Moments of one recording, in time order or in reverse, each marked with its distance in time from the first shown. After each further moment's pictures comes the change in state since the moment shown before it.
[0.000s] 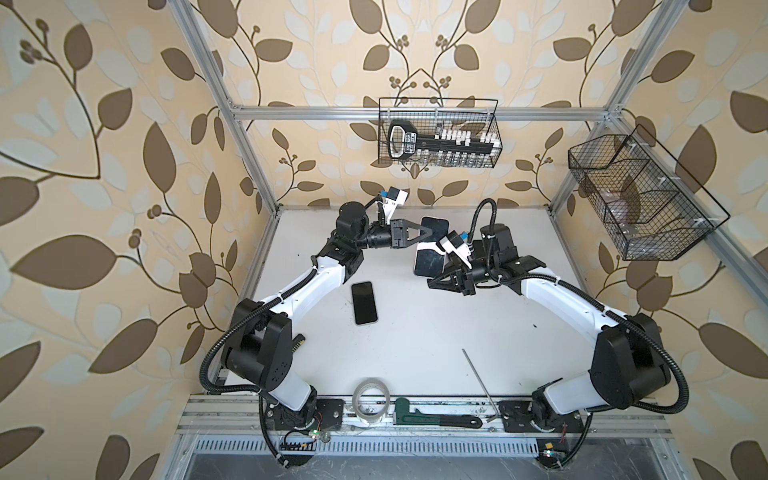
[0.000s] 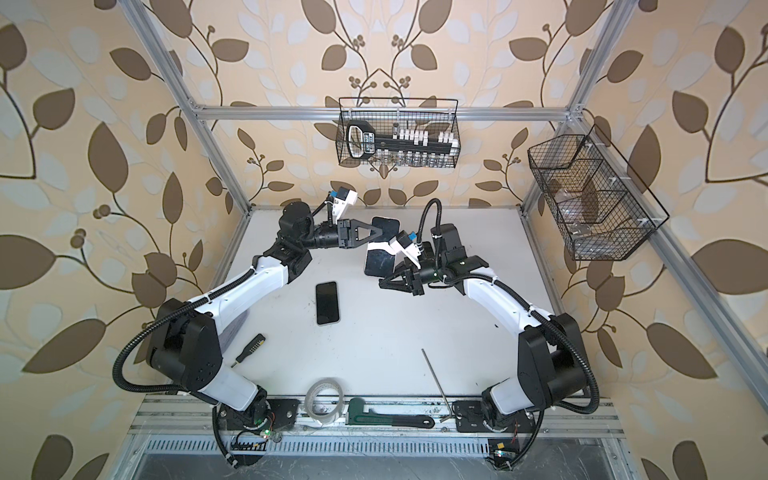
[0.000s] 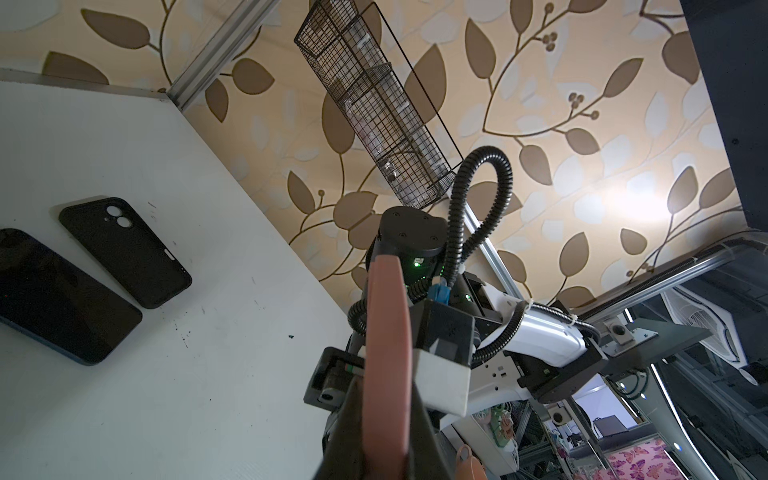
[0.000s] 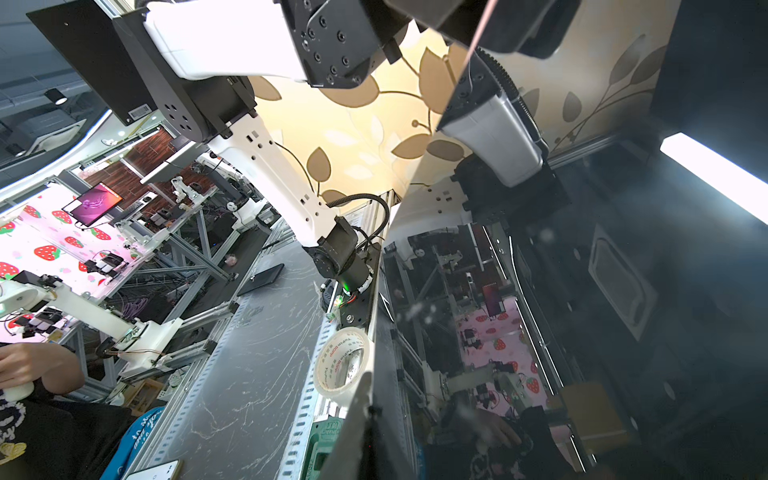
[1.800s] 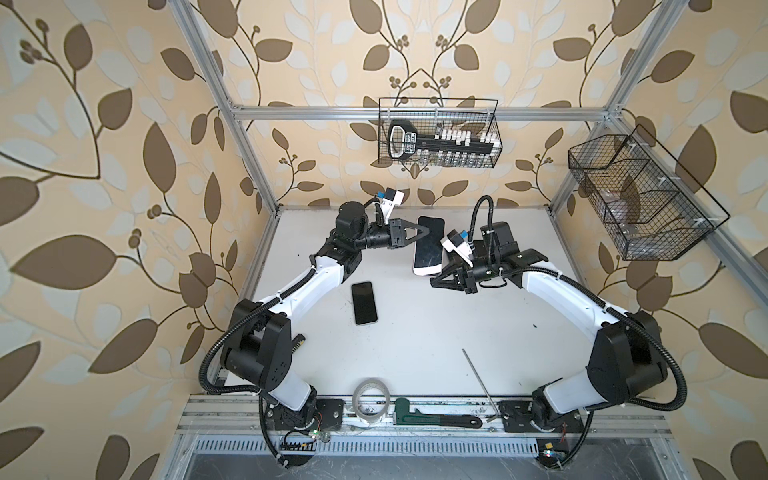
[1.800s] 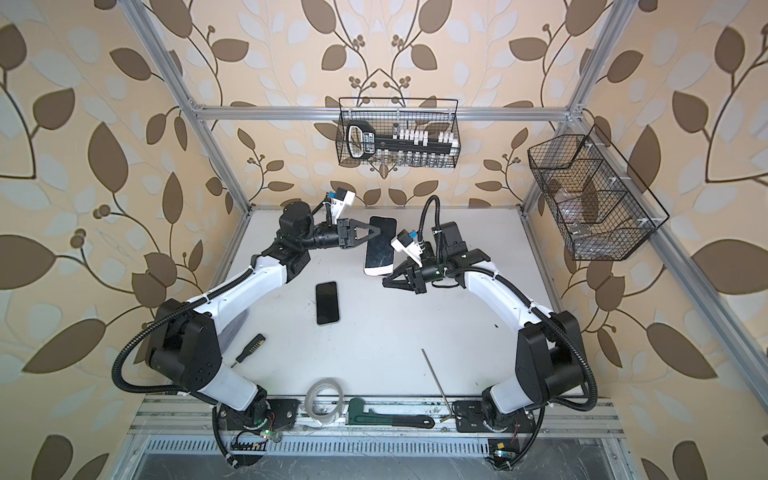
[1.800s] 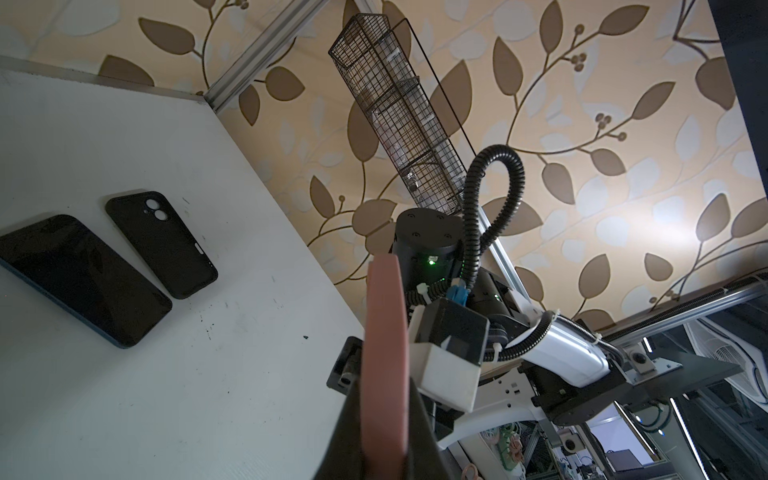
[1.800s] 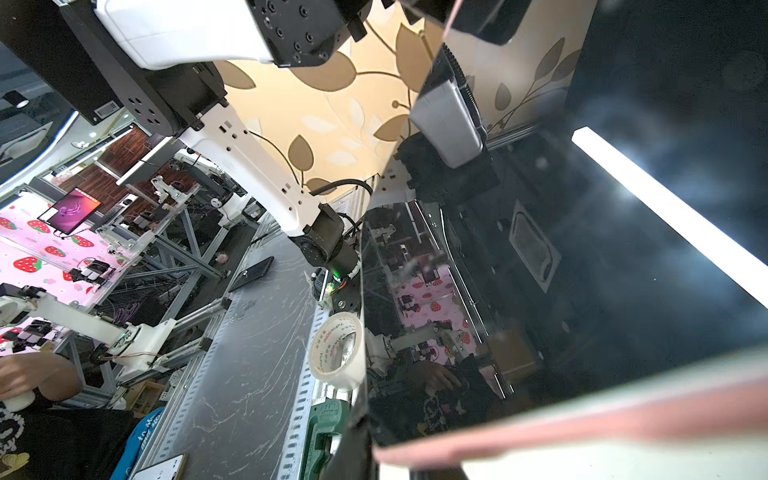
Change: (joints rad) left arm 0.001 -0.001 0.000 -0.078 -0.045 0.027; right arm -0.016 0.024 0.074 -0.210 0.042 -0.109
